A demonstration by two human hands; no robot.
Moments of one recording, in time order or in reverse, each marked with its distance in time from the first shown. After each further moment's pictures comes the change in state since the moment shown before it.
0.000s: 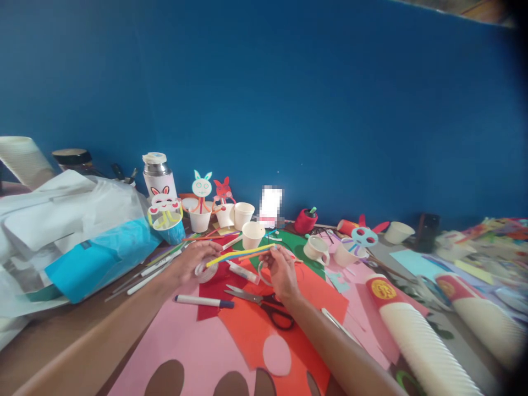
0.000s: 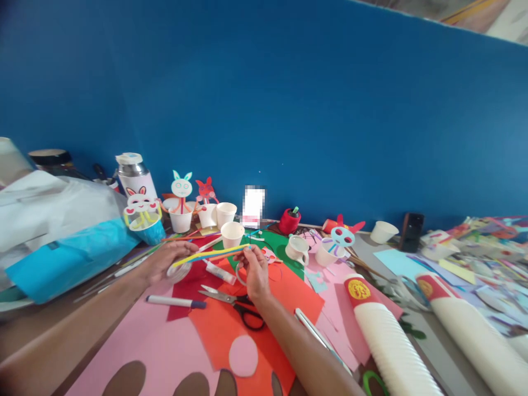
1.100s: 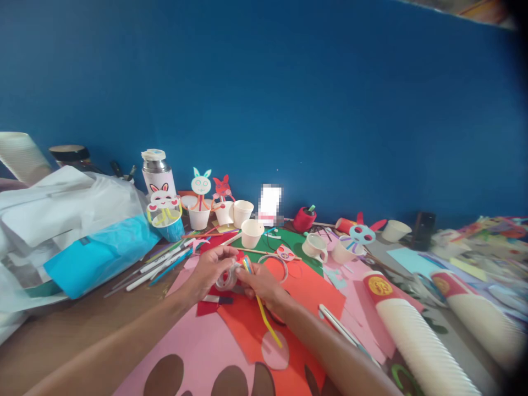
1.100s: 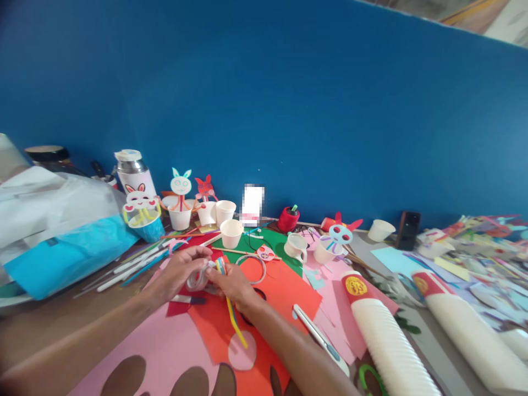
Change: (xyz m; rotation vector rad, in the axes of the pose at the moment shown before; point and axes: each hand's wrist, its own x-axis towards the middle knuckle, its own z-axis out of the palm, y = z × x) left_hand -0.027 -0.019 0.046 0.020 -0.032 0.170; right_hand -0.027 0.000 0.028 -0.395 -0.365 0.478
